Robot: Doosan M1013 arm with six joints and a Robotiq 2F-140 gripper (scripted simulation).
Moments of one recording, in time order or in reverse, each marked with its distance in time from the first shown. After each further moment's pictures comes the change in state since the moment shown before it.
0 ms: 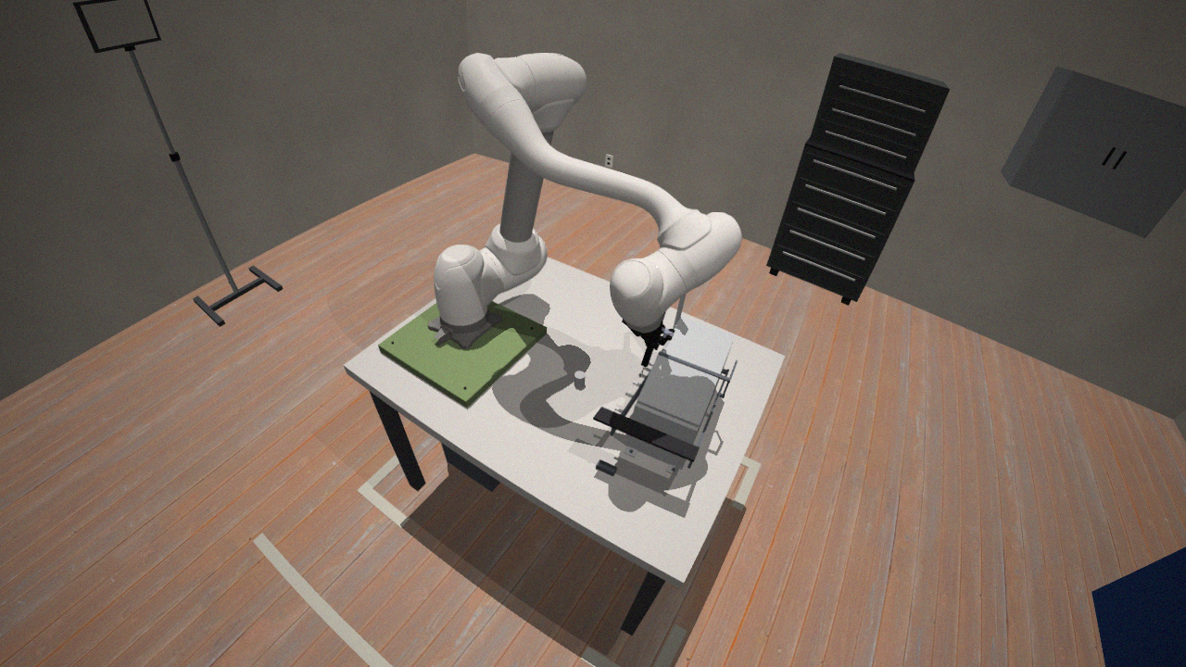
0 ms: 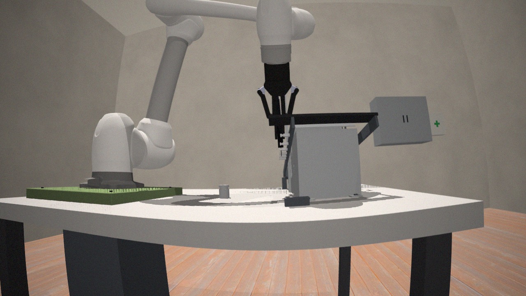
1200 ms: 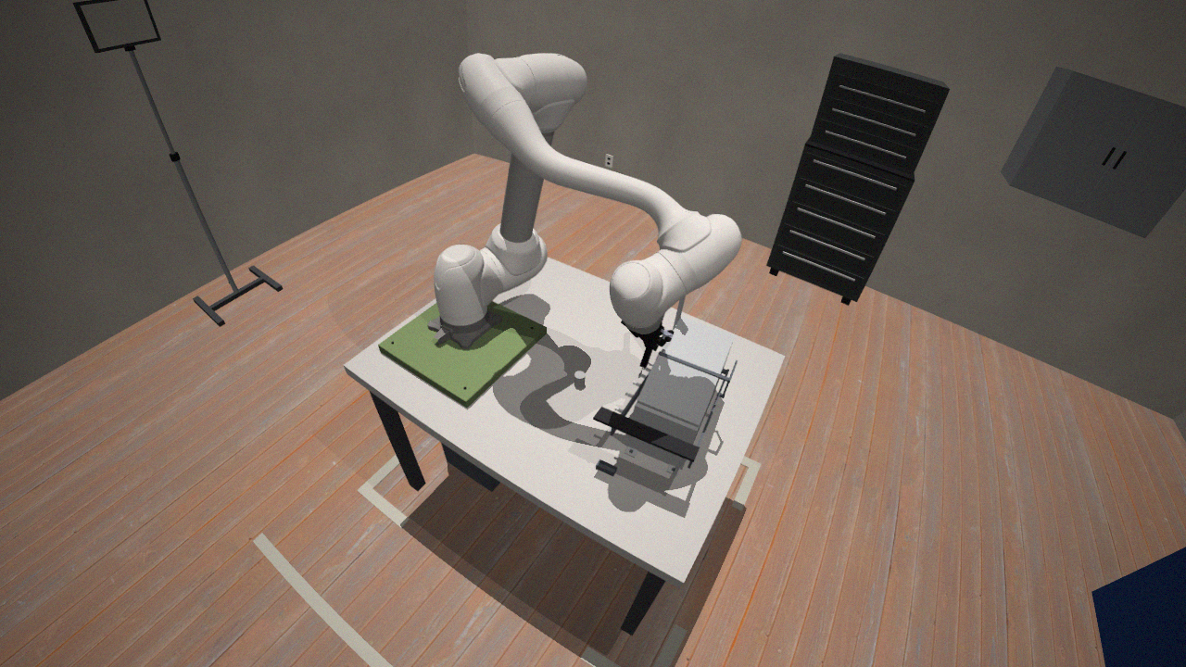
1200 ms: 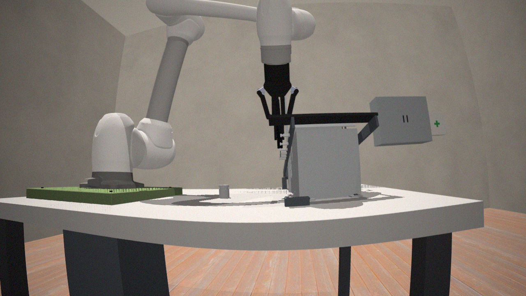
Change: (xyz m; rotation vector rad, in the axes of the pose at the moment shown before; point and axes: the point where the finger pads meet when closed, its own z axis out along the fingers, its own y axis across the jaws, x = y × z) arm -0.003 -0.002 0.001 0.006 0.000 0.004
